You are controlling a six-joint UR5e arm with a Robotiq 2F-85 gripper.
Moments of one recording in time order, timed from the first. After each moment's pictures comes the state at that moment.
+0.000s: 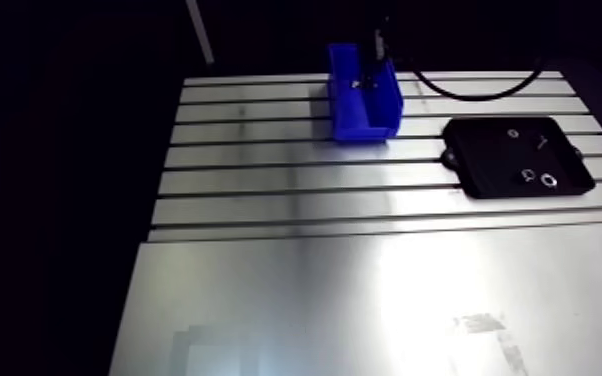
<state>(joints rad) -0.07 -0.98 1.53 -2.02 -1.68 -3.20</state>
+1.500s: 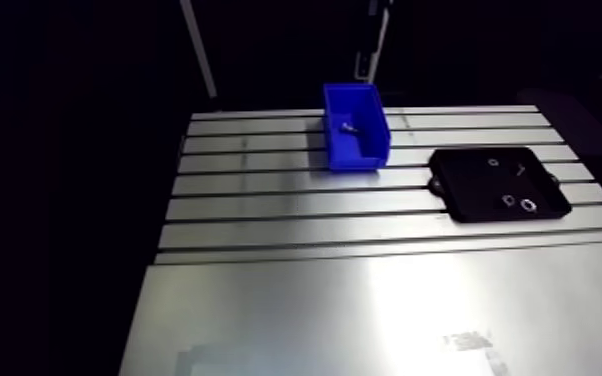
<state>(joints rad) -0.07 -1.09 1.40 -1.76 -1.62 -3.01</state>
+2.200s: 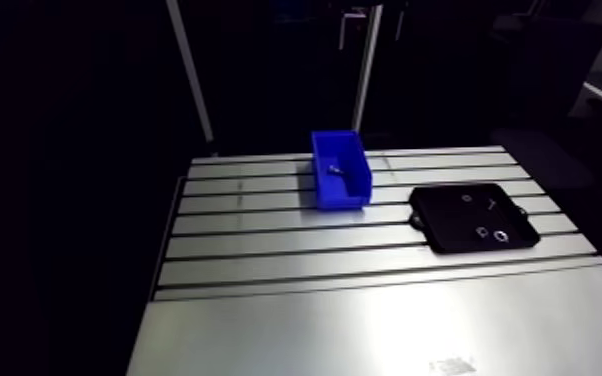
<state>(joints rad) -0.10 -1.24 1.28 -1.55 -1.60 -2.03</state>
